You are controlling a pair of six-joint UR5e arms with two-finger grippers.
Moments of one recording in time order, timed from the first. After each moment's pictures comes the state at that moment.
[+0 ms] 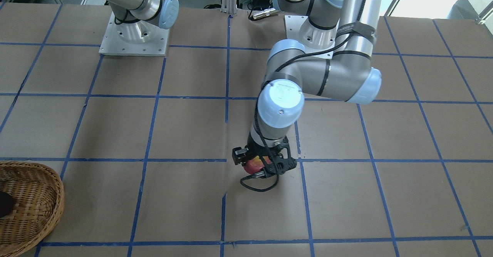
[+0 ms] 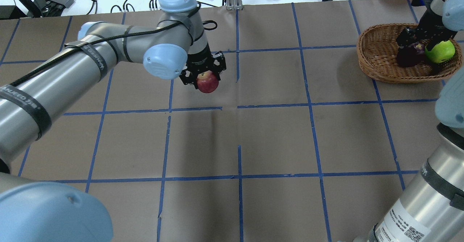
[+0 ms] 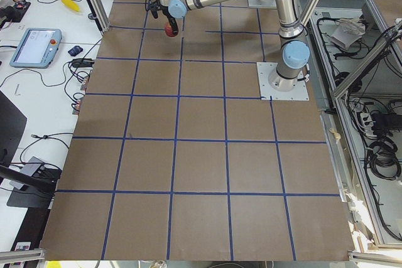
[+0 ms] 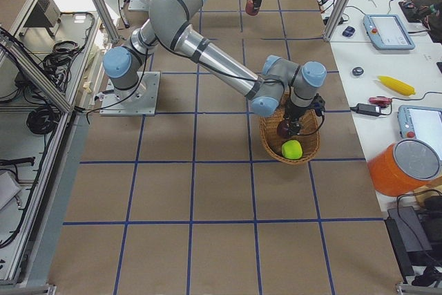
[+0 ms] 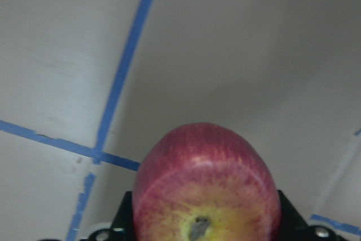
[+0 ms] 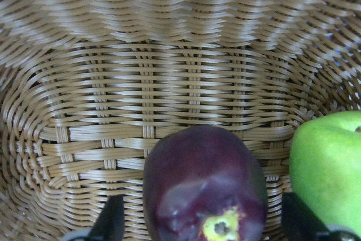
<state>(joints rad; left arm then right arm) -1.83 -2.05 -1.55 -1.13 1.51 -0.62 1.11 -0.90 1.26 -1.92 -1.66 -0.47</state>
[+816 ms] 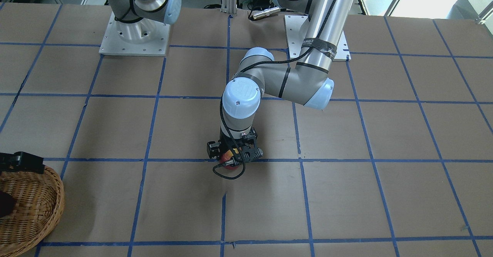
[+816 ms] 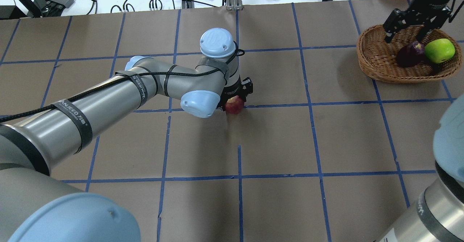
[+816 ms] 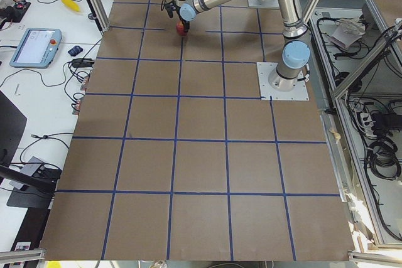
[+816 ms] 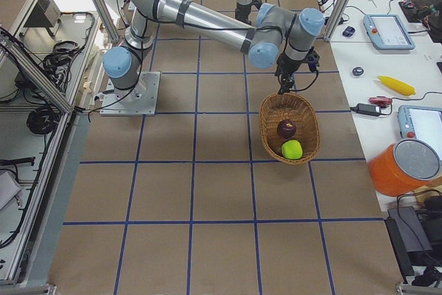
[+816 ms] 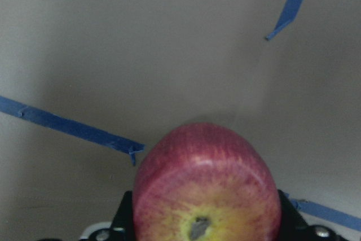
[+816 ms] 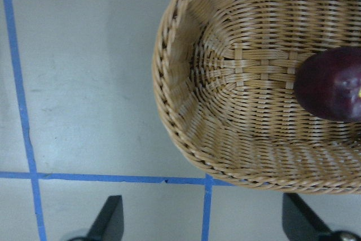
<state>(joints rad) -1.92 -2.09 -1.69 -0.90 1.50 -0.74 1.27 -1.09 1.27 -1.63 -1.60 -0.35</state>
